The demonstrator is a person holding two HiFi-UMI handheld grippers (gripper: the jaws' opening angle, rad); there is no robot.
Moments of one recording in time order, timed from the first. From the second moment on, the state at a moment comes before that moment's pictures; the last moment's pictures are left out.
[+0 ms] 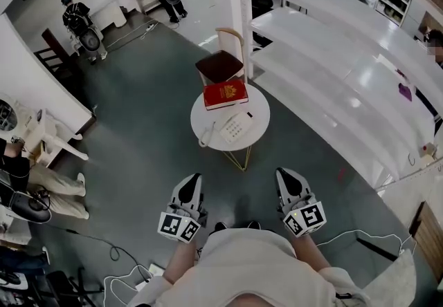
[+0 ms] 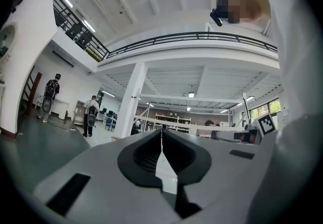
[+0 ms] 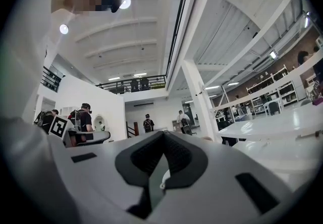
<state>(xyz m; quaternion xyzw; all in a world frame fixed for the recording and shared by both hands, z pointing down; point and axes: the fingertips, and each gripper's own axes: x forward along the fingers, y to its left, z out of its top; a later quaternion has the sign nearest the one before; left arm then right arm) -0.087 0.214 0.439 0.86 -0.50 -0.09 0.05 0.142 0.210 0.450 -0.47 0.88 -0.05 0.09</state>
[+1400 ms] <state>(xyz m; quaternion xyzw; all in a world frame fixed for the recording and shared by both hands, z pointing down) -0.088 0.190 0.444 0.85 -0.52 -0.10 0.06 0.130 0.179 0.452 -0.42 0.90 -0.05 0.08</state>
